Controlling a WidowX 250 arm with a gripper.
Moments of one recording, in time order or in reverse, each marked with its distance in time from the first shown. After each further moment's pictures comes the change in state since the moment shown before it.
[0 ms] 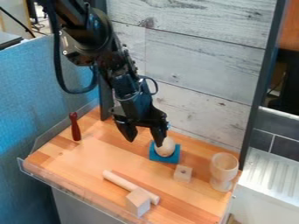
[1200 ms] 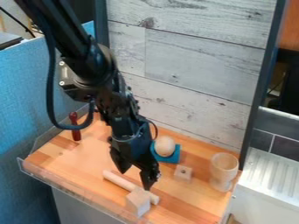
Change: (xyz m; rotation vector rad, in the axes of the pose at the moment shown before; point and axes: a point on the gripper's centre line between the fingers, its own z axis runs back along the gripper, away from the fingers) arm -0.059 -0.005 -0.025 0.097 0.079 -0.293
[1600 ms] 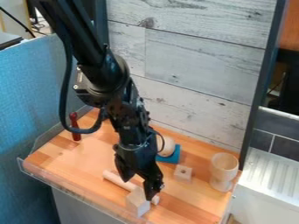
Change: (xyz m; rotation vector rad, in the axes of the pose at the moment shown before) arm -0.004 -0.008 -0.014 0.007 0.061 -0.041
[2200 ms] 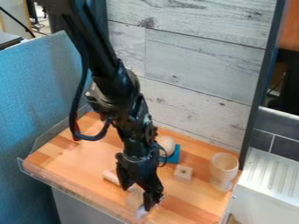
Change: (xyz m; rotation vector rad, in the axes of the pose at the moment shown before) arm -0.007 -0.001 -0.022 0.049 0.049 -0.028
